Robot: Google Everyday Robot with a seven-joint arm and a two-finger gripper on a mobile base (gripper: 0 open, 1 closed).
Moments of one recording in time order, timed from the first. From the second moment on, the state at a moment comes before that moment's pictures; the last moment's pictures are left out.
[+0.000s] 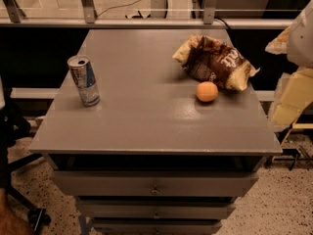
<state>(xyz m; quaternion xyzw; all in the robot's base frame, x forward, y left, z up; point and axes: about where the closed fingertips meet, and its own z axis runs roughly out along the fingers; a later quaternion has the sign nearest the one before) 0.438 -0.216 0.978 -0.60 0.78 -0.04 0.16</state>
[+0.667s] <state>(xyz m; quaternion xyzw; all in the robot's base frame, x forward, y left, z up) 0.467 -0.235 0.982 -0.59 0.78 -0.03 0.19</state>
